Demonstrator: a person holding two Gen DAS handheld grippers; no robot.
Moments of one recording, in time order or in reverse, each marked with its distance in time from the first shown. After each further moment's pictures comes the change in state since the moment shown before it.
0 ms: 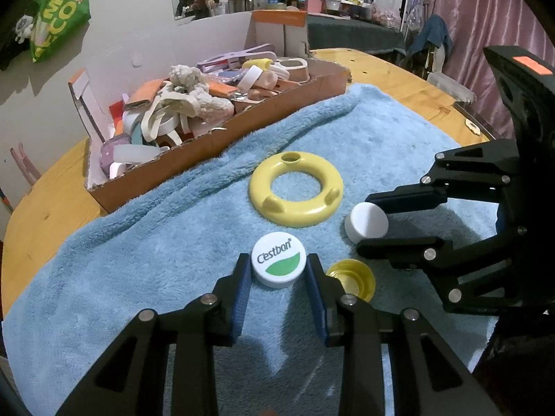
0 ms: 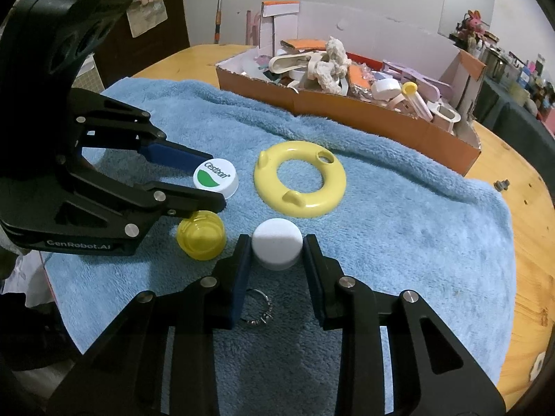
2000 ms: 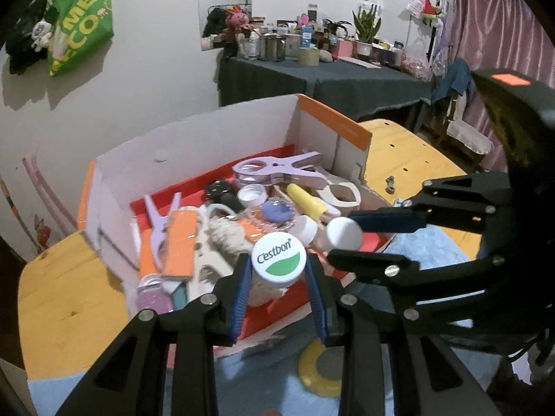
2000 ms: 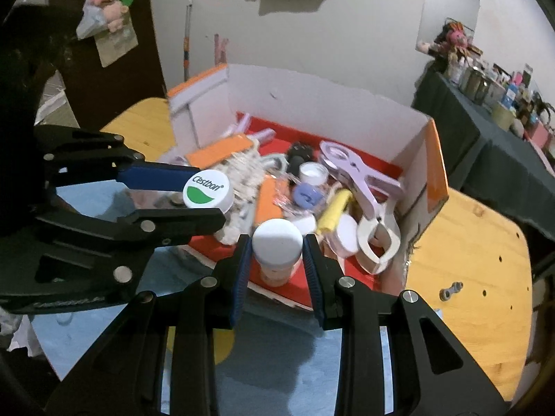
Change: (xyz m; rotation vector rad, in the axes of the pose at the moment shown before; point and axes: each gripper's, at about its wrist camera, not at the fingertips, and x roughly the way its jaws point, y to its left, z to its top) left arm -0.003 0.042 0.135 -0.097 -0.126 0.032; right arm 0.004 -0.089 0.123 0.049 -0.040 -0.060
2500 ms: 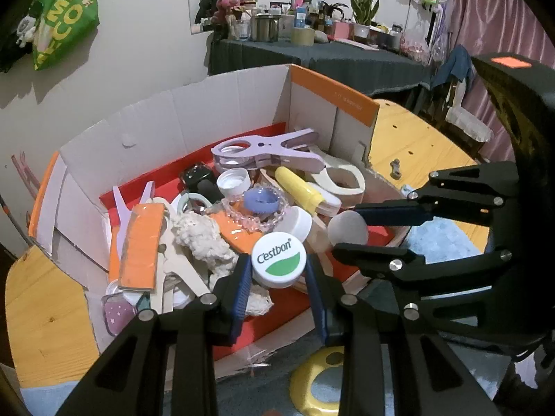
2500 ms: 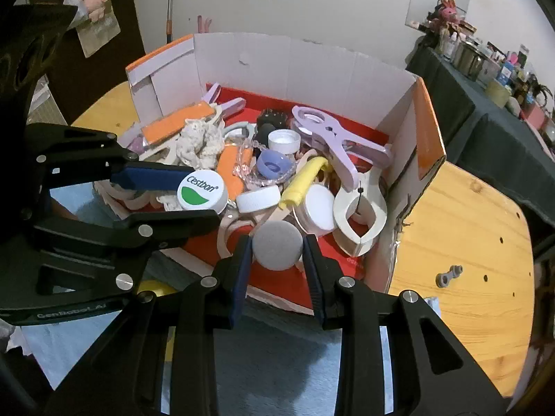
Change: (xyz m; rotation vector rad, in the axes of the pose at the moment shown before) left arm 0.042 -0.009 0.001 0.017 0.067 -0.004; right arm 0.024 -0.024 -0.010 0.028 0.083 -0.033
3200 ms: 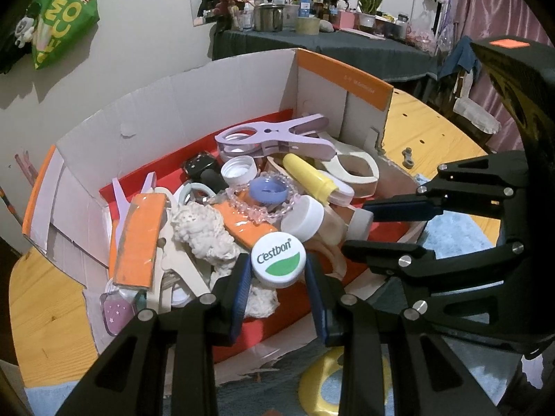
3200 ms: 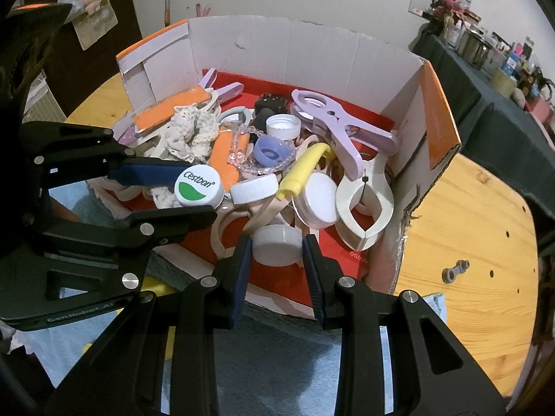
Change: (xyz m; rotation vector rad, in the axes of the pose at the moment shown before) left arm 0.010 0.002 -0.002 0.002 0.038 0.029; right arm 0.010 -0.004 0.000 0.010 0.057 0.013
